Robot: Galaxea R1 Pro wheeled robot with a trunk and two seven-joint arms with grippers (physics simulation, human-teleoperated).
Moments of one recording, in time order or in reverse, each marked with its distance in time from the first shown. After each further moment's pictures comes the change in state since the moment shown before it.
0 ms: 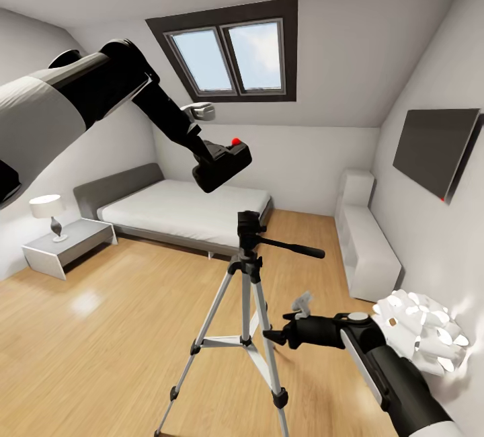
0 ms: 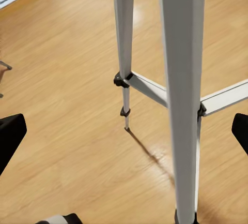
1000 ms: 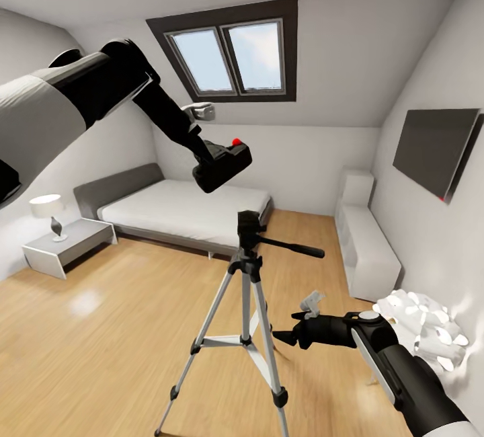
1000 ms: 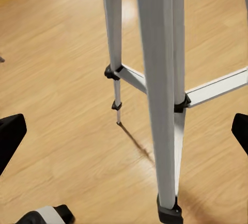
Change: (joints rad) left arm -0.003 -0.002 -0.010 0.000 0.005 -0.003 -0.004; right arm 0.000 -0.059 -0.001 -0.017 0.001 -0.005 0.034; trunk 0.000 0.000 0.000
